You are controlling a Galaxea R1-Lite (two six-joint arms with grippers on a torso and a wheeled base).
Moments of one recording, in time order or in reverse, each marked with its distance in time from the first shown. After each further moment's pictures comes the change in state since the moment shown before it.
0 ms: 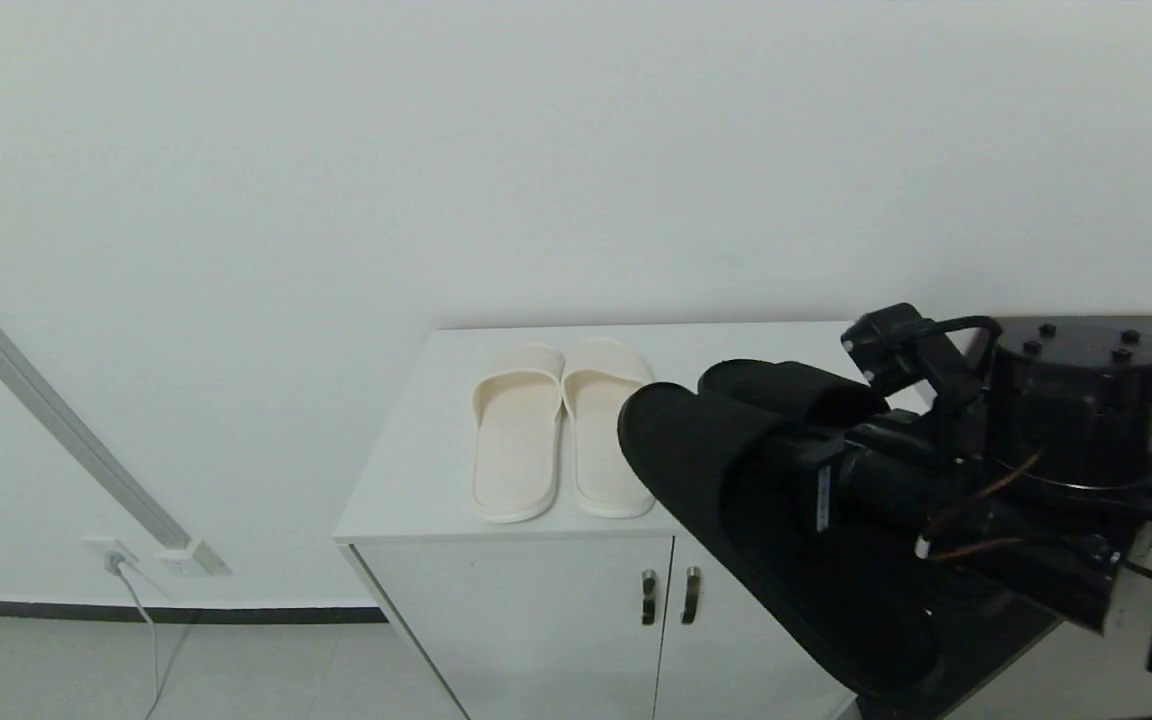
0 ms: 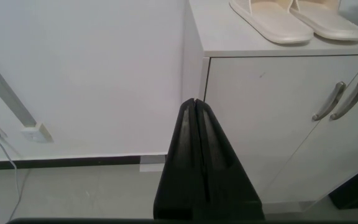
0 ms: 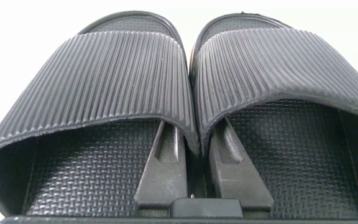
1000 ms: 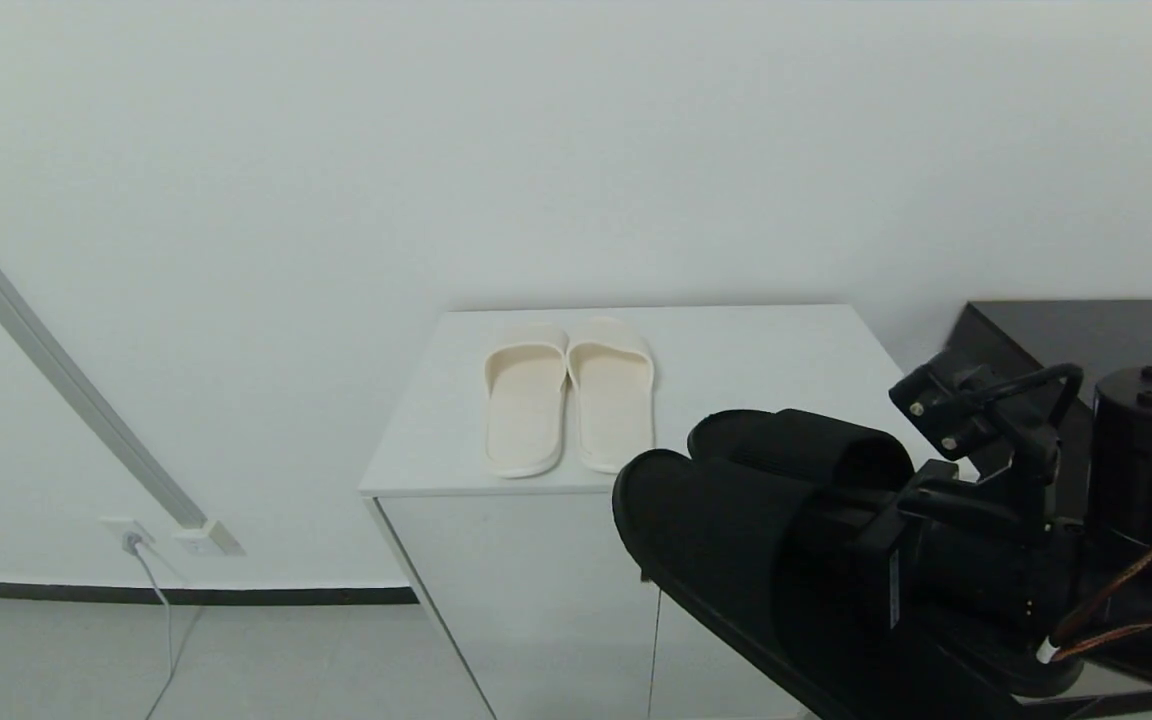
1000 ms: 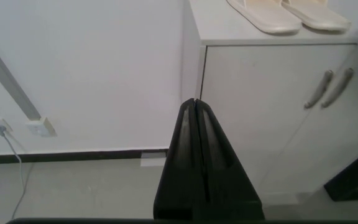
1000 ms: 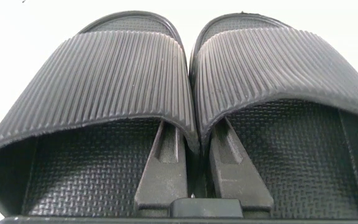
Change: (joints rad) left arm 0.000 0.000 0.000 0.000 0.000 0.001; right arm 0.040 -0.125 0.101 0.092 0.108 0.000
